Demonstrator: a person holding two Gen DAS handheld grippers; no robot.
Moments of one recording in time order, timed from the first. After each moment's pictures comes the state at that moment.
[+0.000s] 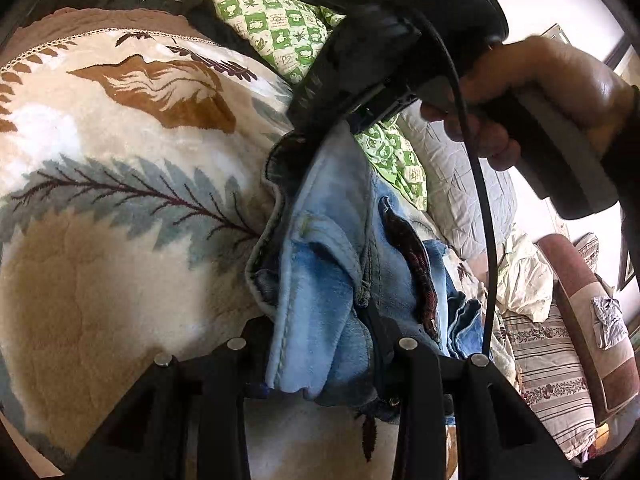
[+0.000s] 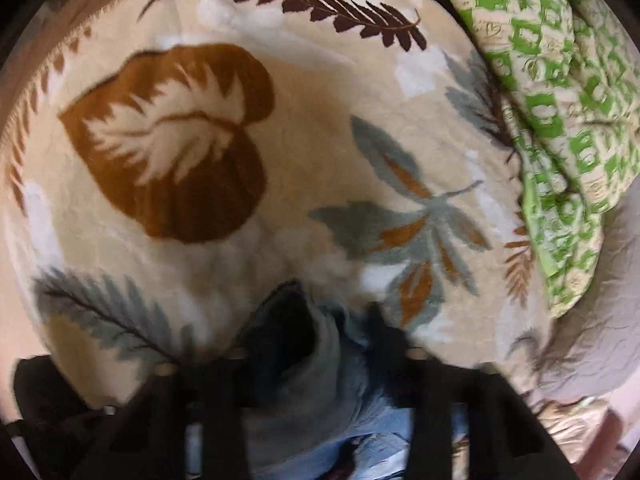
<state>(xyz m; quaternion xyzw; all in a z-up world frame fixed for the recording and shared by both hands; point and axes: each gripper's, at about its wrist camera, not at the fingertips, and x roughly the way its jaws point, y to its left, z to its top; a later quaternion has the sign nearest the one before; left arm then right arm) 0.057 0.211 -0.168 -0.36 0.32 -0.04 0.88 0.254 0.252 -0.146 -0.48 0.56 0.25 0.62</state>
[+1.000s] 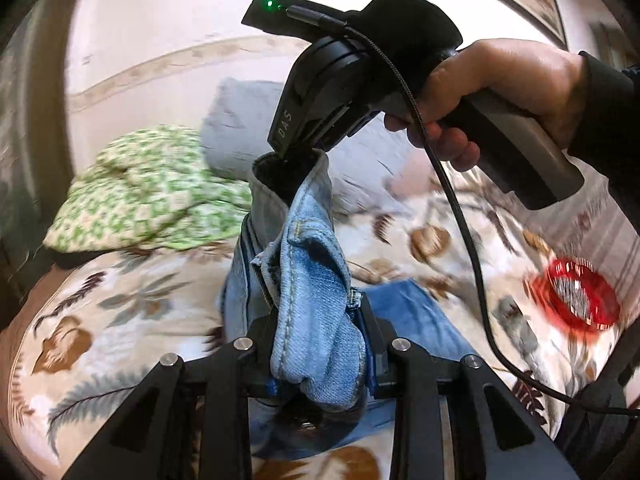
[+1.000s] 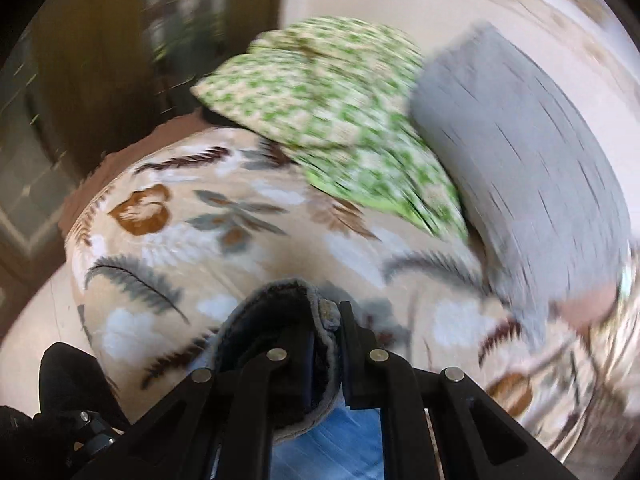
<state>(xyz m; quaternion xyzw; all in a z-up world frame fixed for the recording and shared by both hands) 0.067 -0.035 -0.038 0.05 0.26 -0.12 0.96 0.251 -0.071 0.024 -0.21 0.44 0.27 0.83</state>
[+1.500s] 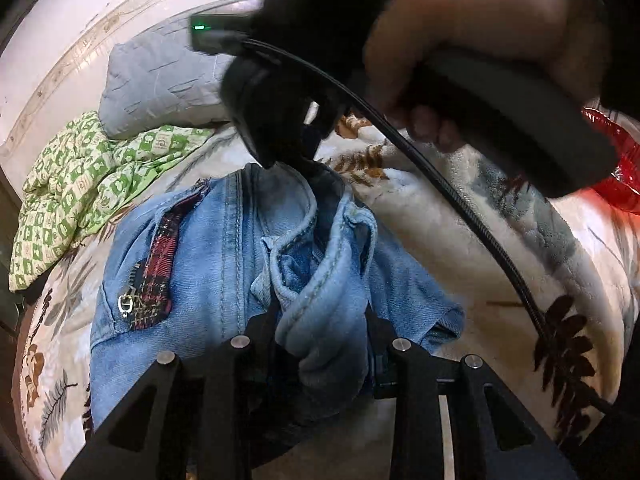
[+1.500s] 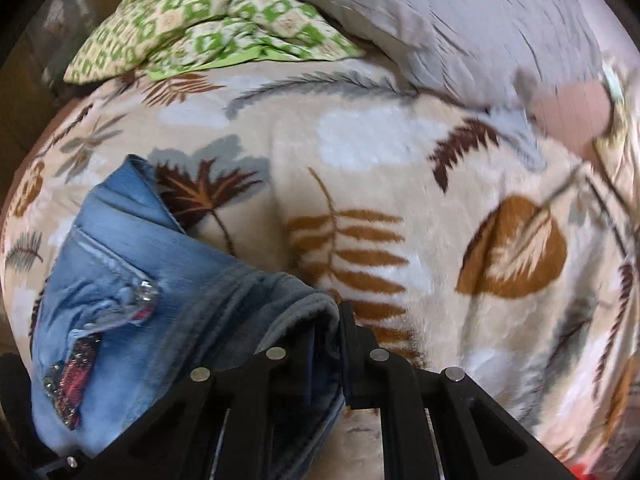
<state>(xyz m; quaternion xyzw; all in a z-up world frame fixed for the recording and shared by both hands) 0.100 -0.164 -0.143 0.19 0.37 -0.14 0.90 0.290 -0.225 -0.137 -0.10 0.55 0.16 0.81</state>
